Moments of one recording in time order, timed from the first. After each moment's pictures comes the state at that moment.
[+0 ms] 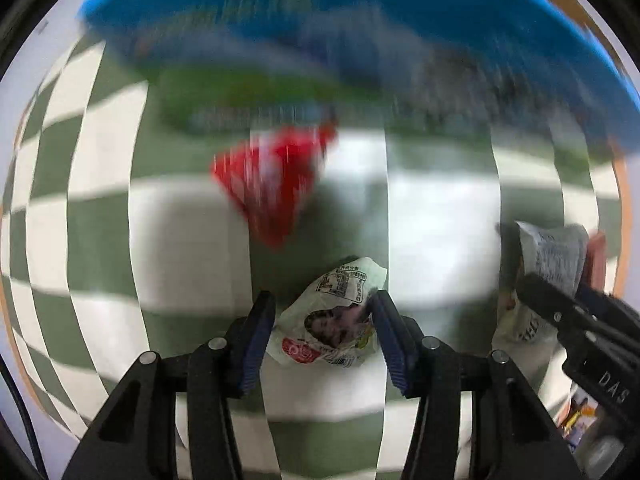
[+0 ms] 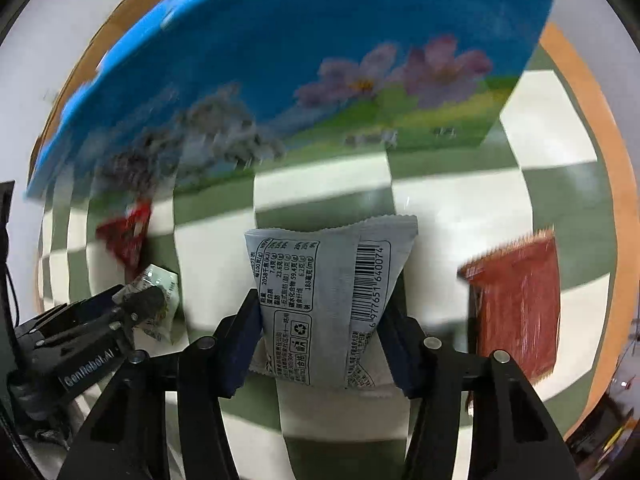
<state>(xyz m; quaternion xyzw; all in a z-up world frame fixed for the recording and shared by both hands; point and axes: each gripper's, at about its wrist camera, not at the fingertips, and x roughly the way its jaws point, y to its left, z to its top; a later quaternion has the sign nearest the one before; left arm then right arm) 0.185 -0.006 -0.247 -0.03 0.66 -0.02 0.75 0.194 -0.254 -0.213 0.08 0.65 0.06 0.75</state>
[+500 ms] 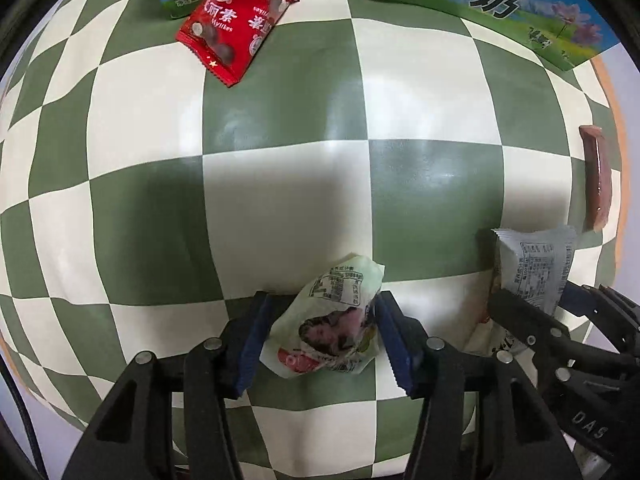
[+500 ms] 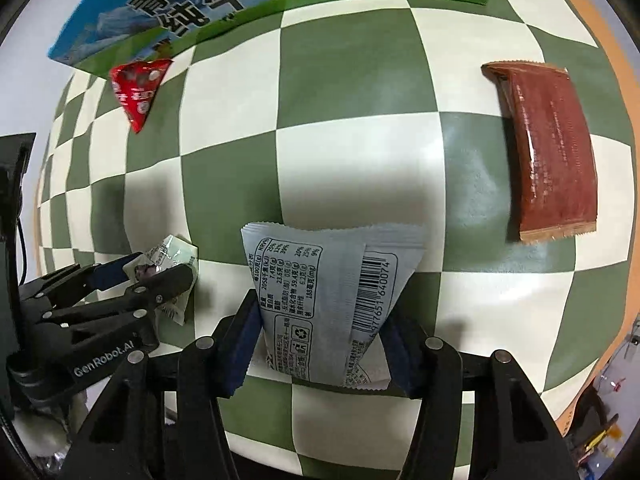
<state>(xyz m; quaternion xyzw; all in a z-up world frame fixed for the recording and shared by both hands) 0.116 -0.036 -0.278 -0.02 0.69 -0.04 0.72 0.108 -0.230 -0.237 0.05 0.71 0.09 0.70</state>
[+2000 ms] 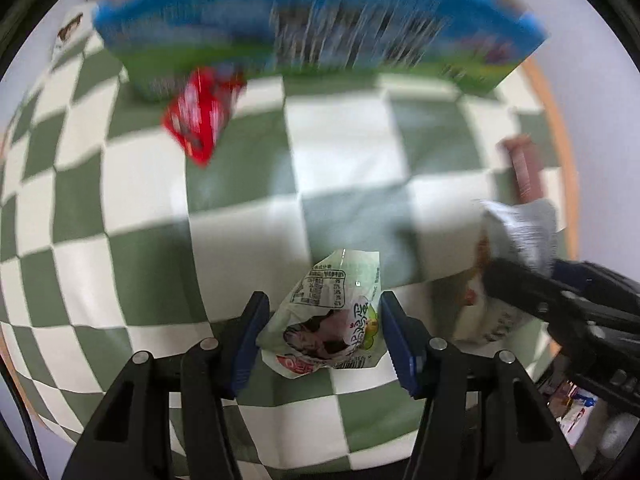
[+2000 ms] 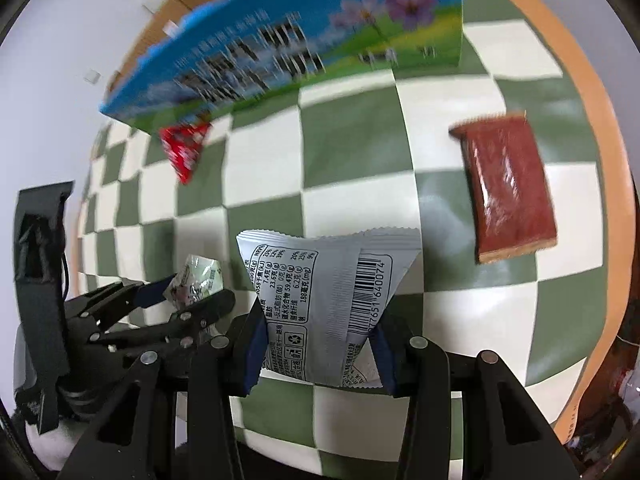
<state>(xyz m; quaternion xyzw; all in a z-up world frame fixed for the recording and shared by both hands) 0.121 -0.063 -0.189 -0.02 0.63 -0.10 0.77 0.104 -0.253 -0.171 0.12 0.64 0.12 0.75</state>
